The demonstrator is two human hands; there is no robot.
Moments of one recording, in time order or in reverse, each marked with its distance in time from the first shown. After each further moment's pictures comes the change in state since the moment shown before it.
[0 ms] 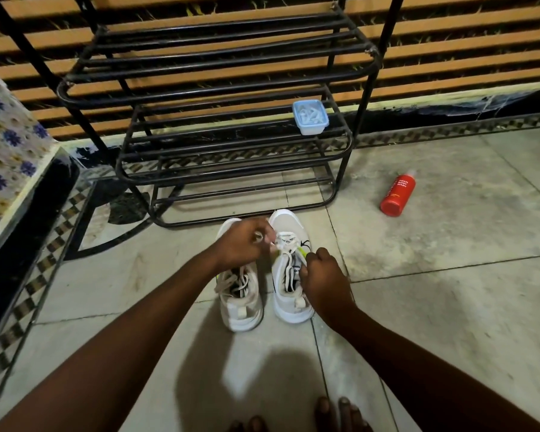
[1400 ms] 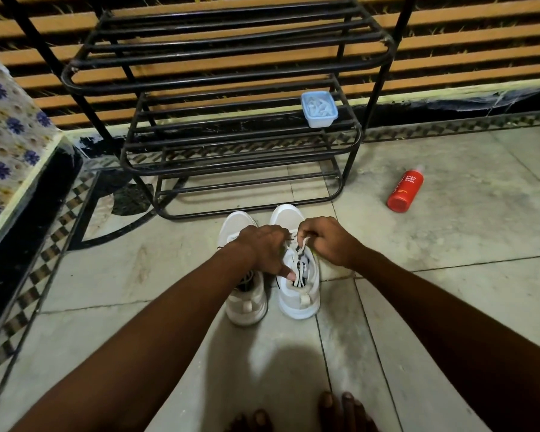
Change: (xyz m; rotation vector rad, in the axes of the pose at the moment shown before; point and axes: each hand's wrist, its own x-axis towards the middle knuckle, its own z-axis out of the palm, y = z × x) left_hand 0.026 0.004 0.030 0.790 -0.326 -0.033; right_hand 0.074 0.006 -0.046 0.446 -0.220 -0.424
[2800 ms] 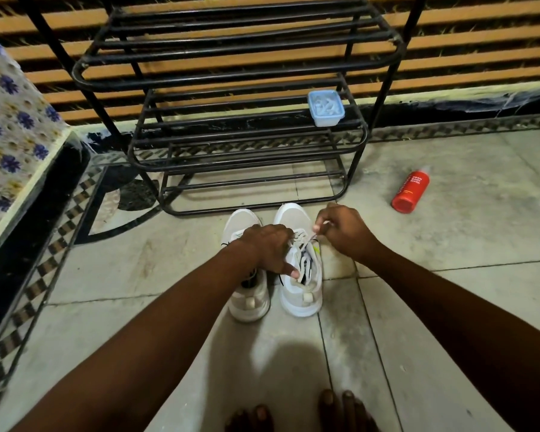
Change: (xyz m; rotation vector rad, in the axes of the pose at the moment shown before) left_hand 0.004 -0.004 0.009 -0.022 0.000 0.007; right_hand 0.000 0.012 -0.013 -0.043 0.196 0.142
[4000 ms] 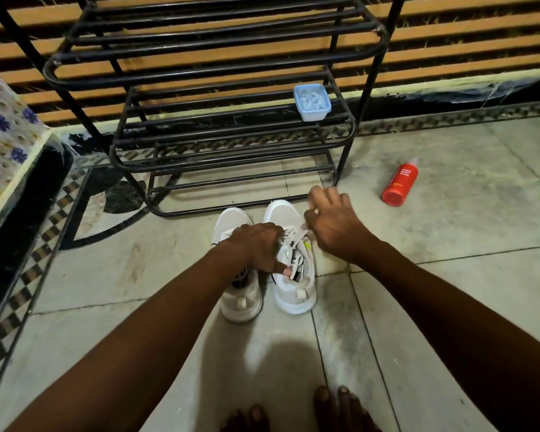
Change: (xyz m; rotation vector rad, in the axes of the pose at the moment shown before) left_hand 0.003 -0.002 0.004 -0.021 0.001 -0.017; right_hand -0.011 -0.004 -0.005 -0.779 0.089 -0.415
